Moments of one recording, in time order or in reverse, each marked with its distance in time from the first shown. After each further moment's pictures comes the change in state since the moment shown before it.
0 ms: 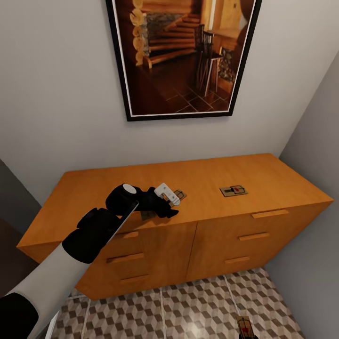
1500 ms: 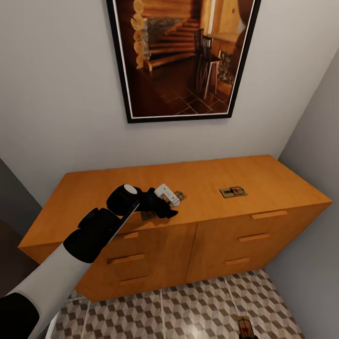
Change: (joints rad) left arm 0.000 -0.004 0.000 0.020 -0.006 0.000 0.001; right arm 0.000 0.000 0.000 0.000 0.000 0.000 0.000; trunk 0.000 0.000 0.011
